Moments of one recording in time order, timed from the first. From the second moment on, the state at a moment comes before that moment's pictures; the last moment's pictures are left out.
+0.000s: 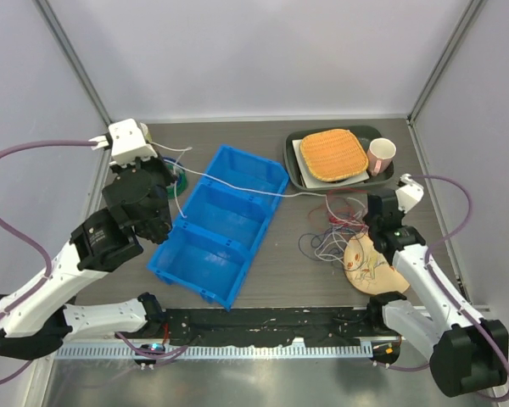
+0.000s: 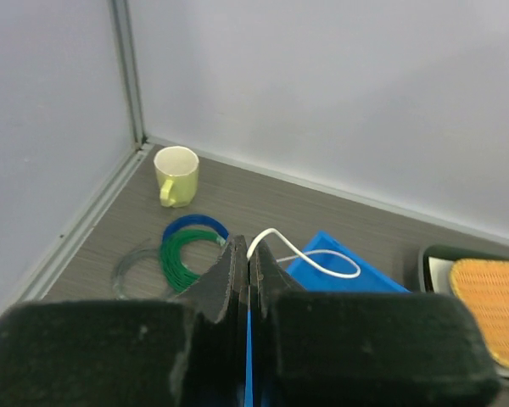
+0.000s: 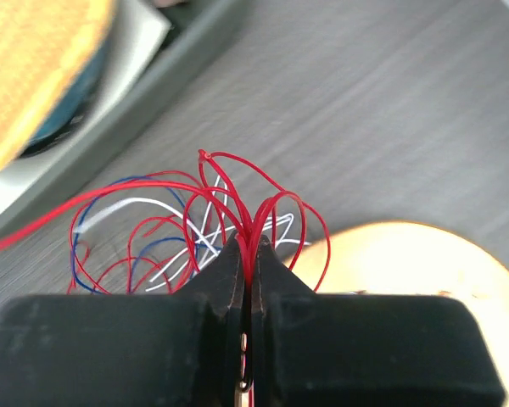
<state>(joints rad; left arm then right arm) -1.05 0.99 1.43 -0.42 -1.29 -0.14 0.22 0.93 0.59 -0.33 0.55 0.63</state>
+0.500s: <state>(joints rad) -0.97 0.92 1.34 -0.04 -1.47 0.16 0.05 0.89 0.55 -0.44 0.44 0.67</state>
